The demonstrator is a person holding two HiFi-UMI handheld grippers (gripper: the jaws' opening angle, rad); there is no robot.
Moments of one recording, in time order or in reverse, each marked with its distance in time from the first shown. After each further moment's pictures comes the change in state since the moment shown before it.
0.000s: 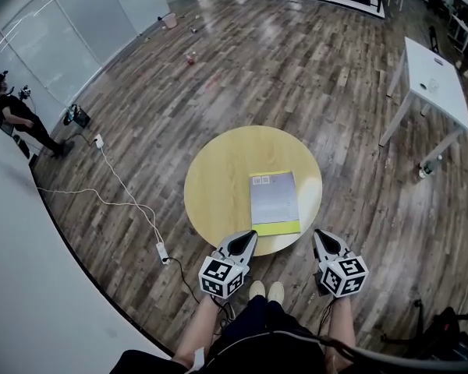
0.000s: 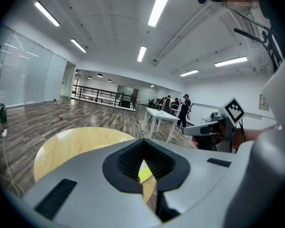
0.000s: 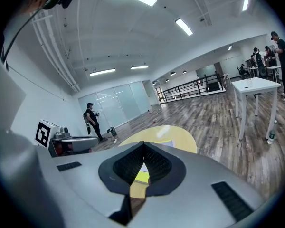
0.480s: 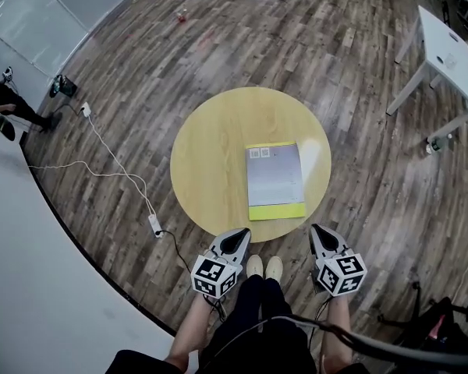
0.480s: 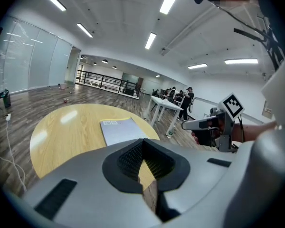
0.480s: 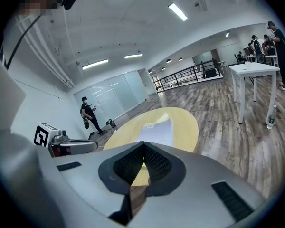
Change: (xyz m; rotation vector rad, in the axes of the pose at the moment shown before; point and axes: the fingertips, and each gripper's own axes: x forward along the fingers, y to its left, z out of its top) left arm 0.005 0.028 -0.092 -0.092 0.149 0.018; right arm 0.036 -0.013 -0.077 0.079 0.137 -0.013
